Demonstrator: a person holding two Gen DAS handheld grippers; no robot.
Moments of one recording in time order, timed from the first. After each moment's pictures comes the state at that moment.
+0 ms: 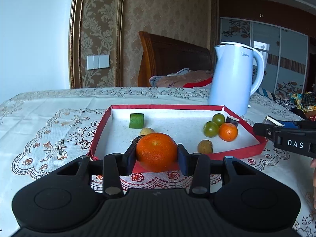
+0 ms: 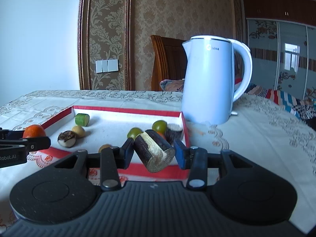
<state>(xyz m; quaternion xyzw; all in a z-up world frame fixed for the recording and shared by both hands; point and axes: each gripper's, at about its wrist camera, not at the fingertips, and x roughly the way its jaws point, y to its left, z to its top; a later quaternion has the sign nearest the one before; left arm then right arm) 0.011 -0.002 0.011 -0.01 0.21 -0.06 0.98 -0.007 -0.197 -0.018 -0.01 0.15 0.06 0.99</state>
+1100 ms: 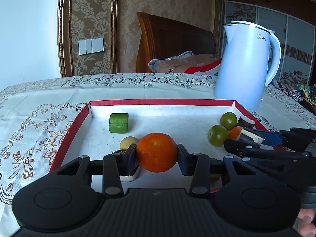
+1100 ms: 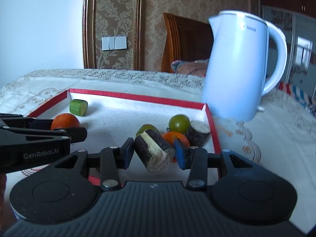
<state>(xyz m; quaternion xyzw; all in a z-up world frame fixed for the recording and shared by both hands) 0.092 -0.031 0.000 0.00 0.26 -0.06 0.96 0.070 -0.162 -0.029 -0.04 0.21 0.08 0.97</state>
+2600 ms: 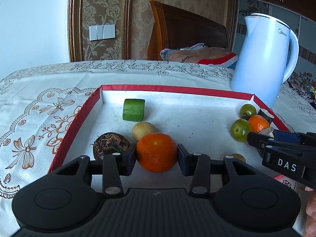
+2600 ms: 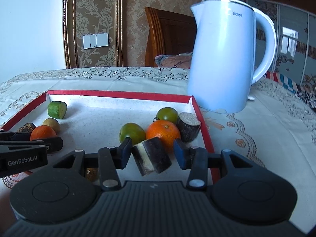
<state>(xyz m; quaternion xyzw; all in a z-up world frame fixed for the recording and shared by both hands) 0.109 -0.019 -0.013 -0.02 0.29 -0.03 0.96 0.091 -0.172 -0.039 0.00 0.23 0.03 0.97</state>
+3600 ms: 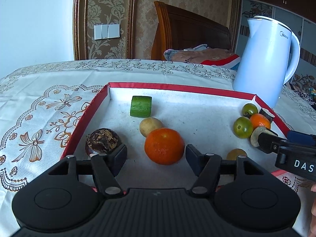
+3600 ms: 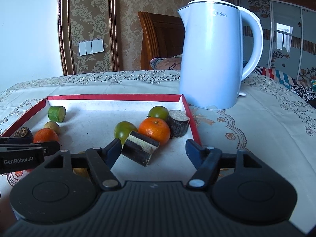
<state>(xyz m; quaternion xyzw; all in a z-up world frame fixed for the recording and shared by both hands) 0.102 -0.011 -0.014 -0.03 0.29 -0.02 0.96 0.072 -0.183 -0.037 0.01 0.22 0.02 0.98</state>
